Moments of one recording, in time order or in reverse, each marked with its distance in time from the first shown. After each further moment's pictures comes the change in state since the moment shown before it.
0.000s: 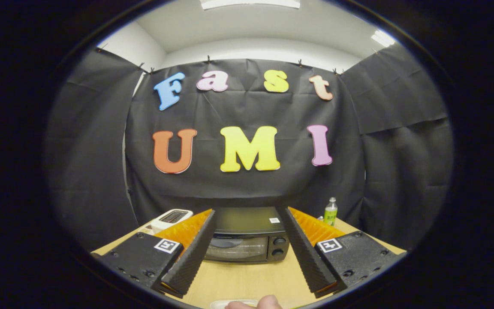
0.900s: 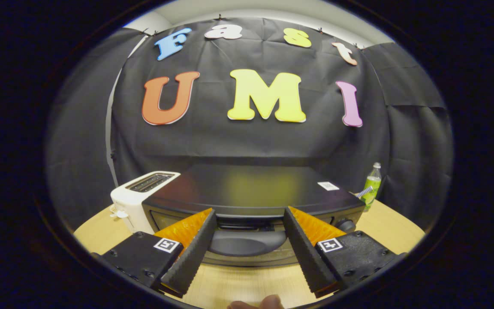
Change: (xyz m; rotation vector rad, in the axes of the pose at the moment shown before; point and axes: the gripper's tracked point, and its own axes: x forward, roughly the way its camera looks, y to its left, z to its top) arm 0.157 0.052 -0.154 -0.056 0.203 -0.003
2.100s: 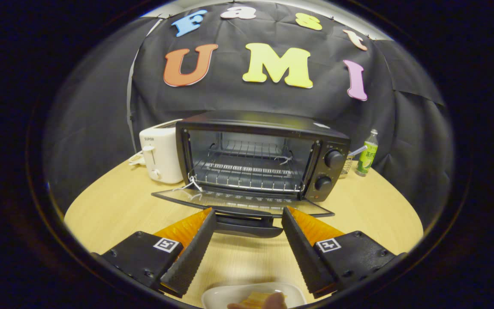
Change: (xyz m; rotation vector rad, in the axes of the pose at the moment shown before) arm -0.106 -0.003 -0.111 -0.071 0.282 0.081
